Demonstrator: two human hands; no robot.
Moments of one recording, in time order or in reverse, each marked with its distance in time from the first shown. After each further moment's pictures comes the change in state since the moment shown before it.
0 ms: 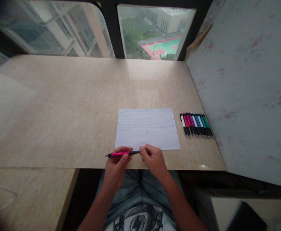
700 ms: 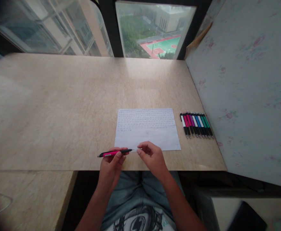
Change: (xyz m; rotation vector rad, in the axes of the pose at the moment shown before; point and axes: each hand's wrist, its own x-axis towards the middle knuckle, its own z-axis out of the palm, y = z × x) left_hand 0.010 0.009 -0.011 -0.121 0.030 -0.013; right_hand 0.004 0.003 0.005 0.212 0.035 -0.051
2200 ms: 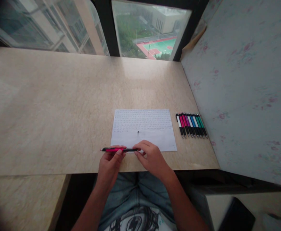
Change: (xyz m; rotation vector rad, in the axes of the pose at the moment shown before) left_hand 0.012 -0.009 0.005 0.058 0.009 0.013; right_hand 0.012 -0.025 -0.018 -0.421 -0.214 -0.252
